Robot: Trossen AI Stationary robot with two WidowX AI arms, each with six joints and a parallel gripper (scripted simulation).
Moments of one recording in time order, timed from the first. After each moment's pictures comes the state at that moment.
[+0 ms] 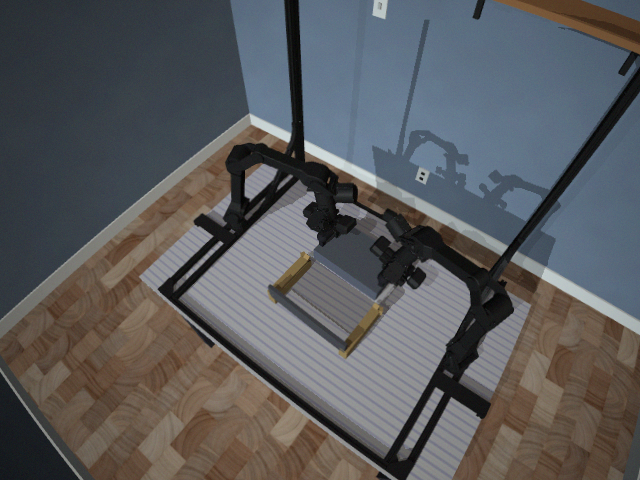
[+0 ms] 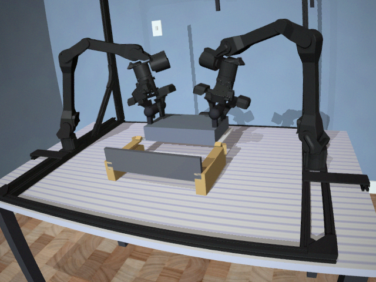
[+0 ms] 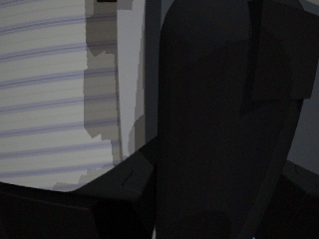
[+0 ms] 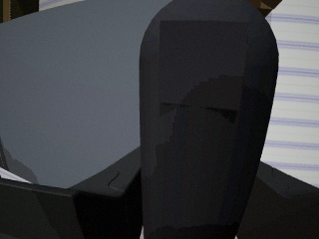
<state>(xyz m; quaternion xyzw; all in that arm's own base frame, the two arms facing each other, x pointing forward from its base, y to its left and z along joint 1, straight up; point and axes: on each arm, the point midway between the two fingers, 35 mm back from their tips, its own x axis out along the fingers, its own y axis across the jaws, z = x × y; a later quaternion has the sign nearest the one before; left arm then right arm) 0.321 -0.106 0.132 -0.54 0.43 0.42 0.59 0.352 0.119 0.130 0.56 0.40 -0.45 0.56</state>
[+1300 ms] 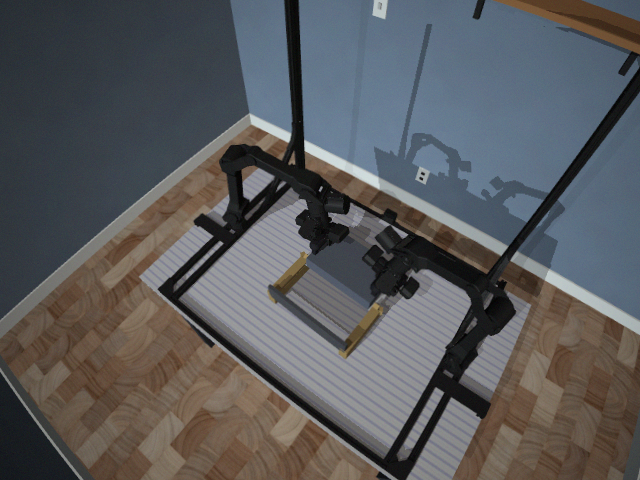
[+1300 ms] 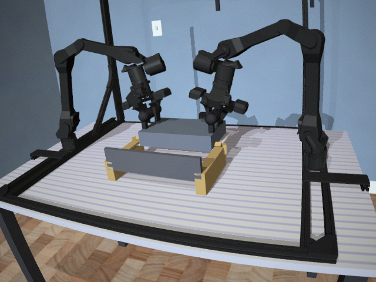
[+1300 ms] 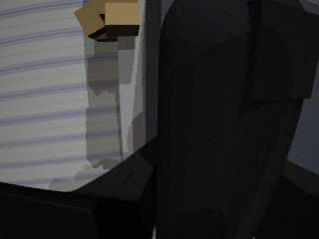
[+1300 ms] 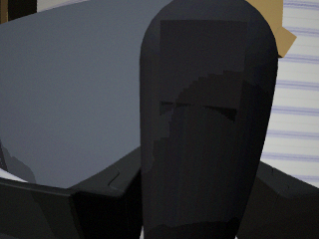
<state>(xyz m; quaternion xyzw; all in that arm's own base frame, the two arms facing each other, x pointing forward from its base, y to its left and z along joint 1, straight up) 0.322 -0.067 0.128 -0.54 0.43 0.42 0.58 0.350 0.080 0.126 0.56 0.40 -0.45 0.56</state>
